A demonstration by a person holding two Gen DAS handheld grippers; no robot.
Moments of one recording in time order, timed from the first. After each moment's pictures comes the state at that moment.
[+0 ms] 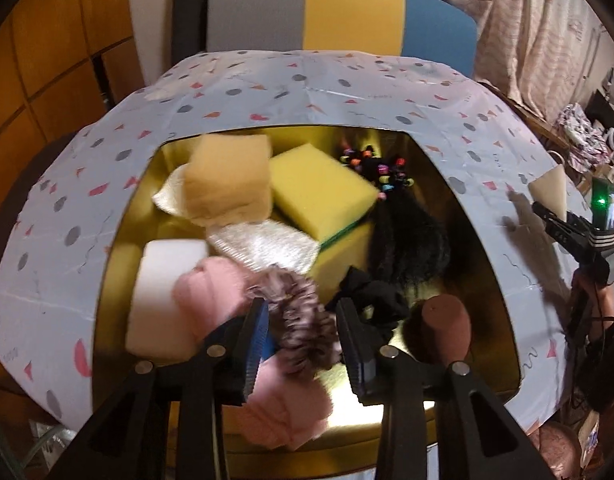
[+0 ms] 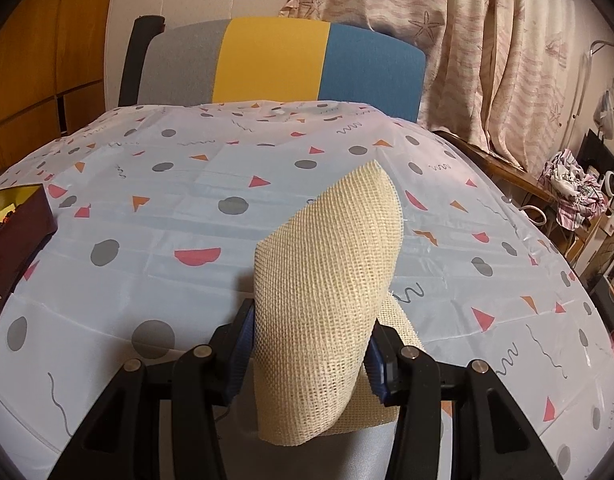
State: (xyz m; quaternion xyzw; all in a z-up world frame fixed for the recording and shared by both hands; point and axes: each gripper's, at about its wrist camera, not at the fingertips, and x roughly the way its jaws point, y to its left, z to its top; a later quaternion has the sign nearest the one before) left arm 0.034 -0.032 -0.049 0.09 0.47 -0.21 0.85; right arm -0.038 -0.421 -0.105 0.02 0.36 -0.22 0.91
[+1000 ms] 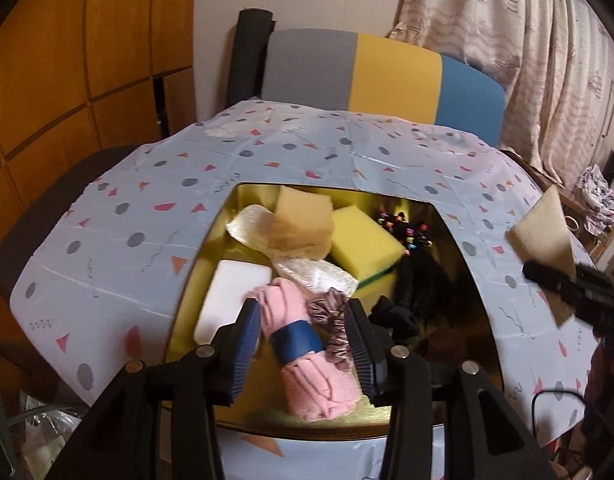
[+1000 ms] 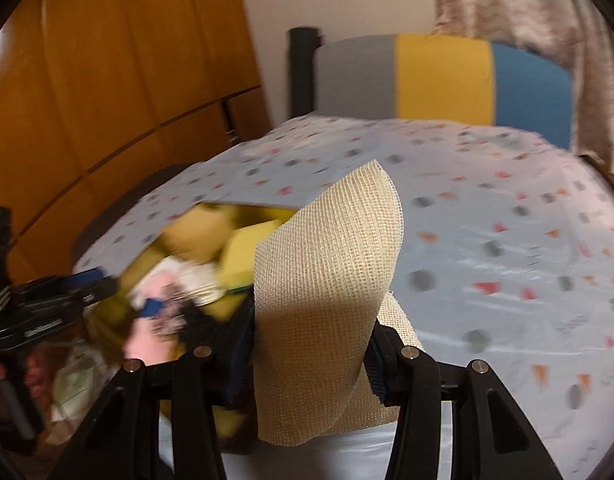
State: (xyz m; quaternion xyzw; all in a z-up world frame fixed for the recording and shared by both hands) left arm 0.002 0.018 -0.008 0.02 0.38 -0.15 0.91; right arm -0.041 -0.230 -0.011 0.08 0.36 0.08 0.93
